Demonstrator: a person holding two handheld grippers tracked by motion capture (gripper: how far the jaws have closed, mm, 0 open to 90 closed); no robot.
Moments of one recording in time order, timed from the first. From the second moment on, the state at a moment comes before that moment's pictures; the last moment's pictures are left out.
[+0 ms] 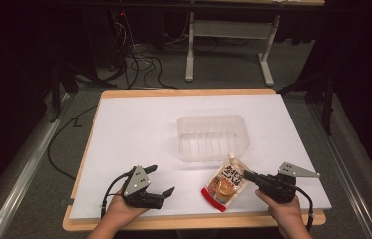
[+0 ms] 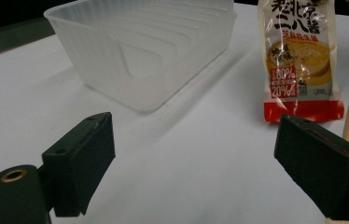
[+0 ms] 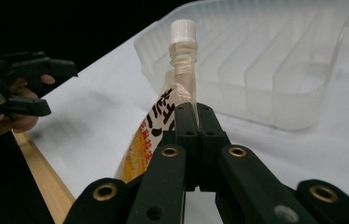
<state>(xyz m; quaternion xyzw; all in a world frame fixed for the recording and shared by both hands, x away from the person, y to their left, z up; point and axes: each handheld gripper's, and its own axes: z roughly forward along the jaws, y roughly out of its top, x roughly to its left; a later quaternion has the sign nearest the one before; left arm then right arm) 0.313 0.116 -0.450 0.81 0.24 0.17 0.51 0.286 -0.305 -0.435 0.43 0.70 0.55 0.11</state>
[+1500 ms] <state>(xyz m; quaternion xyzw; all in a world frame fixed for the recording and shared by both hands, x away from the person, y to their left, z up) 0.312 0.116 -0.449 0.81 0.23 0.17 0.51 0.275 -0.370 -0.400 0.44 0.66 0.51 0.32</state>
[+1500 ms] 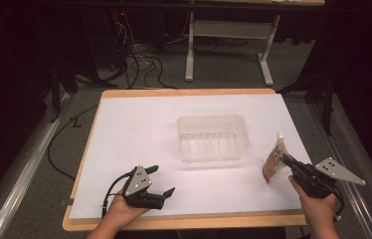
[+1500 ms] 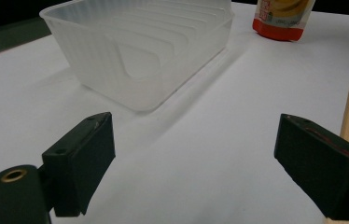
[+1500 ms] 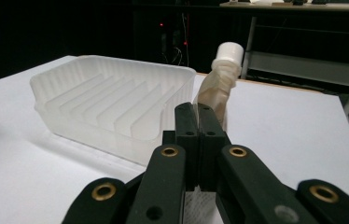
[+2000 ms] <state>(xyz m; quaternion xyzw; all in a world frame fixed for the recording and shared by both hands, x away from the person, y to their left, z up) 0.312 0.116 -0.449 0.81 0.23 0.17 0.51 0.276 -0.367 -0.405 0.45 0.66 0.51 0.32</state>
